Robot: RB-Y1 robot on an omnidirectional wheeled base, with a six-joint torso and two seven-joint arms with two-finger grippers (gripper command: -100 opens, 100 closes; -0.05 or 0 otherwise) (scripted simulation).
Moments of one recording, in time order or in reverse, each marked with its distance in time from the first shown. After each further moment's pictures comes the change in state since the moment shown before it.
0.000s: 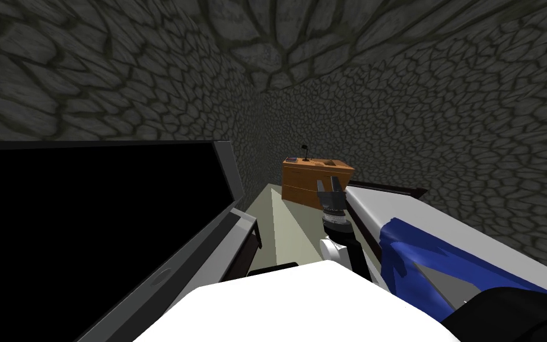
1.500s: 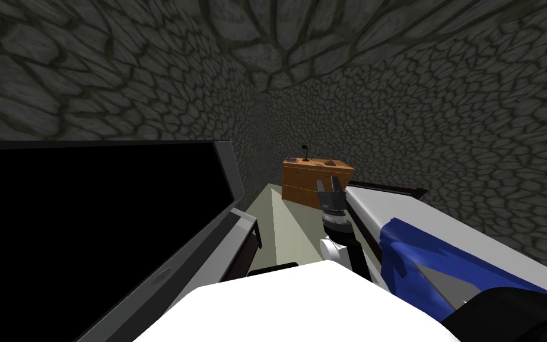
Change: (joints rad) left arm -0.002 0.000 0.000 0.002 -0.001 0.000 0.002; right arm 0.000 0.000 0.000 0.000 0.000 0.000 0.000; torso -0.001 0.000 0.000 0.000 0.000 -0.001
